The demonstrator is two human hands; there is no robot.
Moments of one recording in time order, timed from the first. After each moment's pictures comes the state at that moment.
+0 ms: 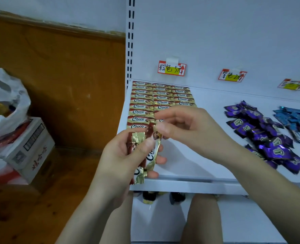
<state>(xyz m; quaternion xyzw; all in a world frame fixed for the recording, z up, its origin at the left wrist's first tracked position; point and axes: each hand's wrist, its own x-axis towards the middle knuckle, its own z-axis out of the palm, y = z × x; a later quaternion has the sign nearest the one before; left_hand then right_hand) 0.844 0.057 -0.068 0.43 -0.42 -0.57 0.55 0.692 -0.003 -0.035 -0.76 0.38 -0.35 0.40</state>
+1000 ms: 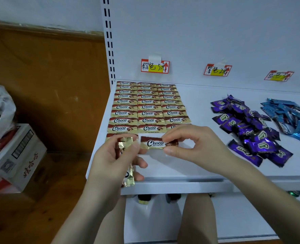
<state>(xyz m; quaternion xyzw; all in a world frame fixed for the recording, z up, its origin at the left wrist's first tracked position) 0.817 0.046 -0.082 0.50 -0.39 -0.54 0.55 0.631 -0.005 -0.076 -0.79 0.40 -0.35 0.30</state>
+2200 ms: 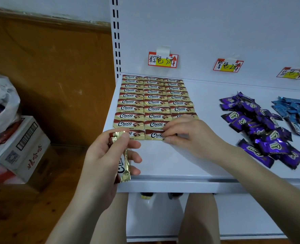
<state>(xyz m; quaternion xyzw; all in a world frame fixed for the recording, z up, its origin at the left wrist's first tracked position) 0.831 0.045 -0.081 0.51 -0.35 -0.54 0.57 0.640 -0.044 -0.098 -0.87 0.39 -0.26 0.14</state>
